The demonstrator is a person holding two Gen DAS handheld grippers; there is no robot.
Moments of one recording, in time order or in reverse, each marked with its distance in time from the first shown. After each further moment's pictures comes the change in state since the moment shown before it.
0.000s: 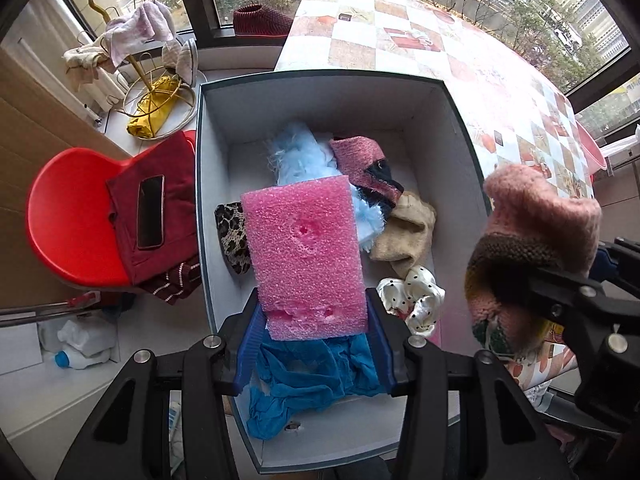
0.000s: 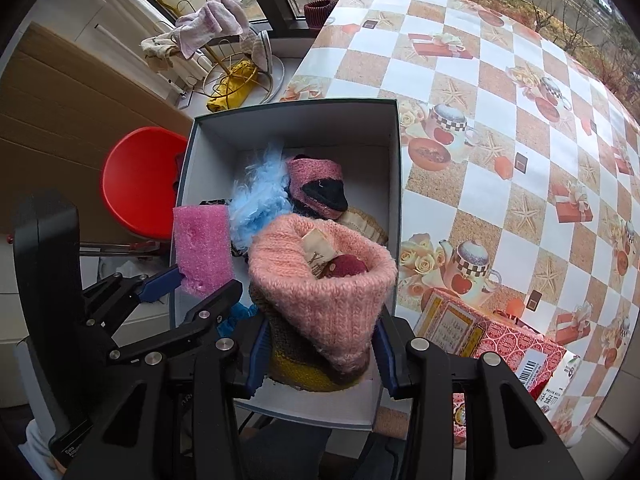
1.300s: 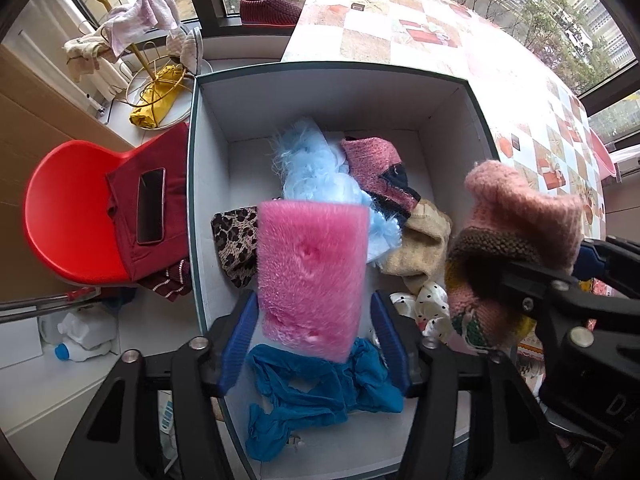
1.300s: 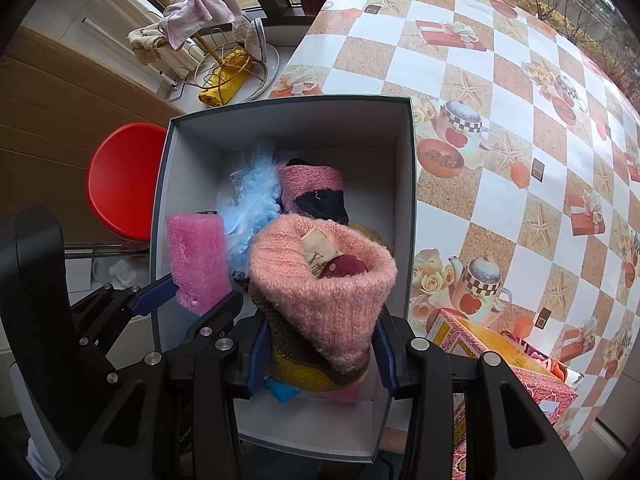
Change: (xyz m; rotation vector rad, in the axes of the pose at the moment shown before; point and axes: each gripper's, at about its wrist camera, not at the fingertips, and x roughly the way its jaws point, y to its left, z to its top) left arm 0.017 0.001 0.015 -0.029 0.039 0.012; right arm 0.031 0.001 0.026 0.002 0.044 -0.014
